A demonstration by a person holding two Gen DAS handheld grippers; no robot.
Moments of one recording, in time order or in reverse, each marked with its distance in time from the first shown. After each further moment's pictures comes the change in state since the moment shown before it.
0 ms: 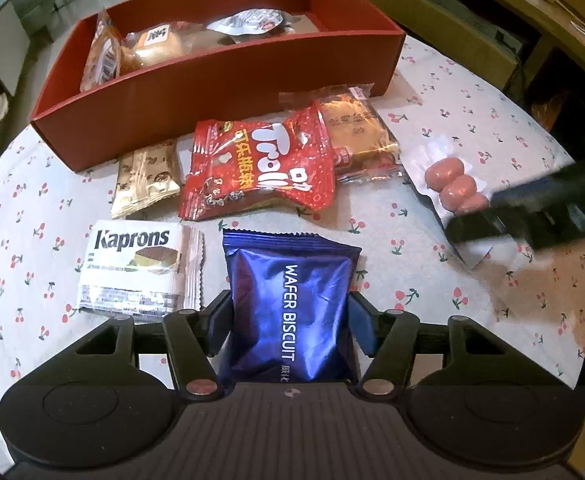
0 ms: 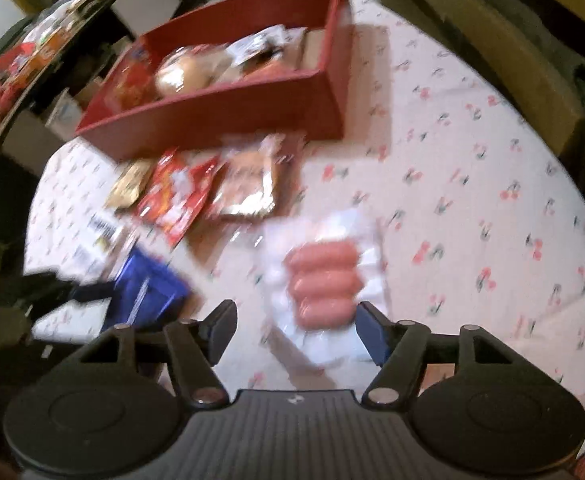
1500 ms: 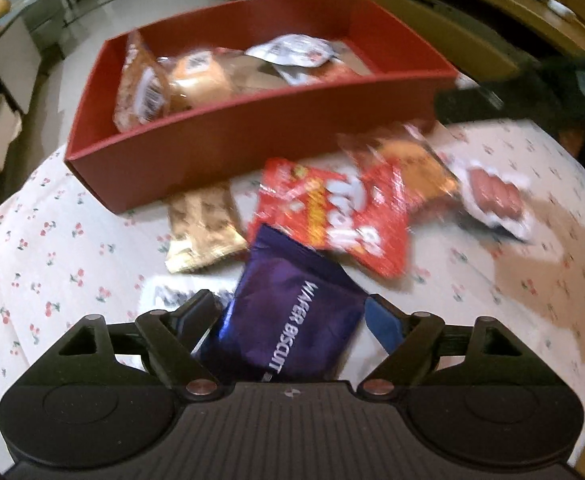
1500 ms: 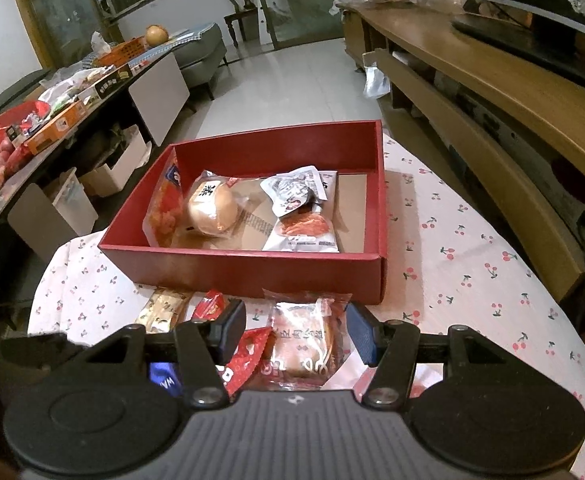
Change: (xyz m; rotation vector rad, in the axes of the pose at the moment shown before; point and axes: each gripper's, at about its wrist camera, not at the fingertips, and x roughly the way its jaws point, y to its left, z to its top) left arm 0.011 0.027 0.019 0.028 -0.055 0.041; right arm -0.019 0.052 0.049 -0.041 -0.347 -0.083
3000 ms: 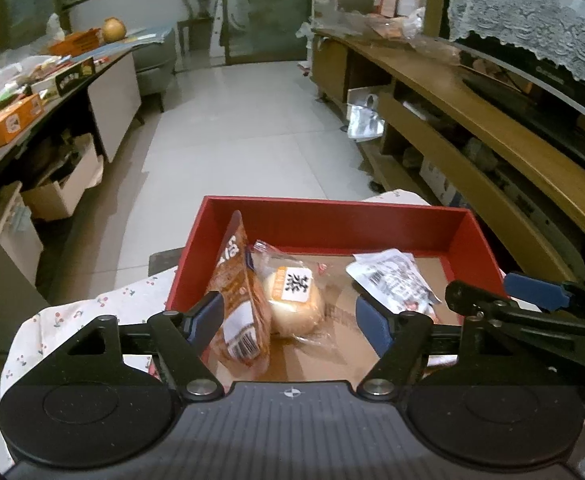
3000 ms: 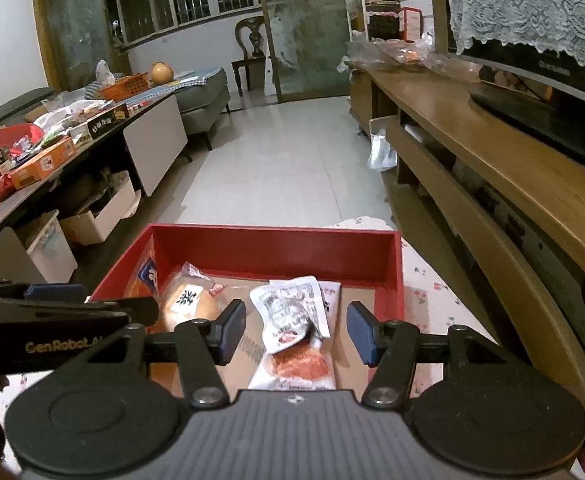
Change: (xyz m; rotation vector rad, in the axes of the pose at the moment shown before) left arm -0.027 0.046 0.114 -0.308 -0.313 0.173; right arm 0.046 0.011 0.067 -0.082 -0.171 -0.042
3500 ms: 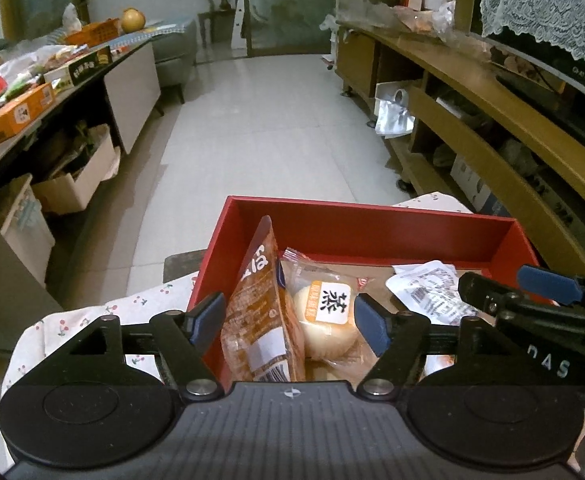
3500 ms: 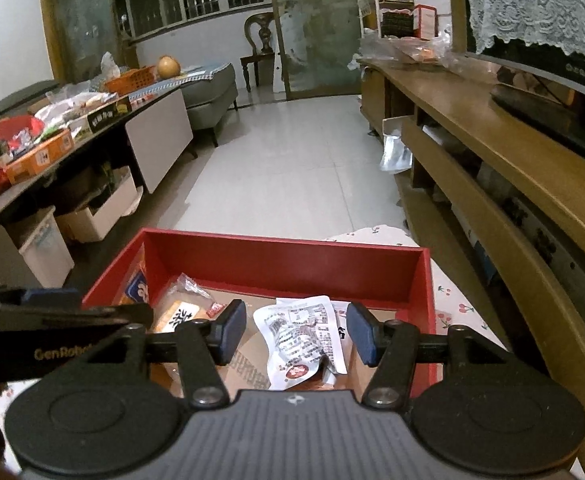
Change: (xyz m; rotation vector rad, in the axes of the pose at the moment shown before) left arm 0.031 0.014 0.010 -0.034 0.021 0.061; right arm 0.038 0.005 0.014 -0.024 0.001 0.017
